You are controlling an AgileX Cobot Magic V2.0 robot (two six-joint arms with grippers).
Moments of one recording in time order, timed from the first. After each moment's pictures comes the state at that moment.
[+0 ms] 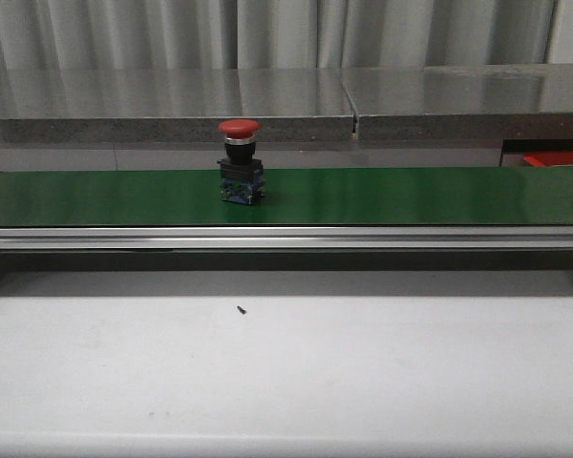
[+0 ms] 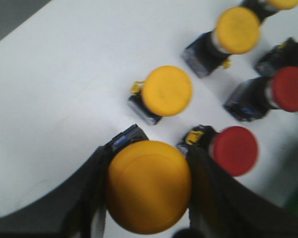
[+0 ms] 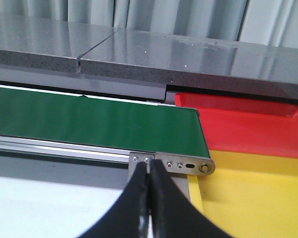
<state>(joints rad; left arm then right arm) 0.64 1.69 -1.21 -0.33 0.65 0.11 -0.02 -0.01 0.03 -0.09 0.09 0.03</state>
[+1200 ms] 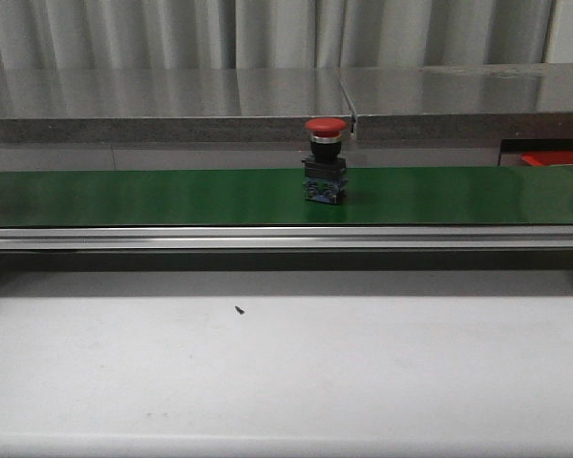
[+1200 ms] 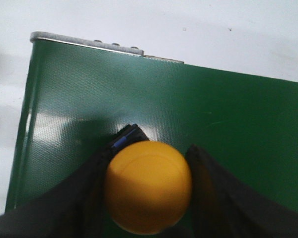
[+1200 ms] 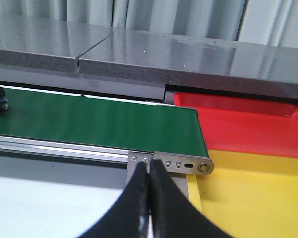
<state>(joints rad) 0.14 1.87 -1.52 -0.34 0.85 0.20 -0.02 -0.01 0.03 -0.09 0.09 0.03</state>
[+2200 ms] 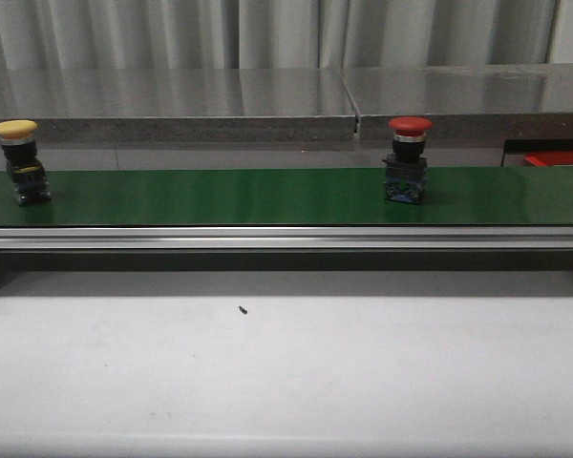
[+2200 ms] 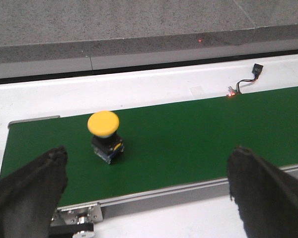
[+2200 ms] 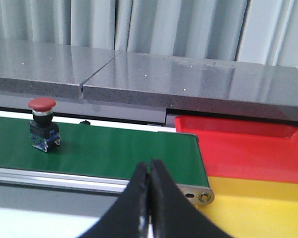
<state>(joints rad) -0.13 0.91 -0.78 -0.37 0.41 0.33 -0.02 0.01 -0.07 -0.07 0.11 0.03</state>
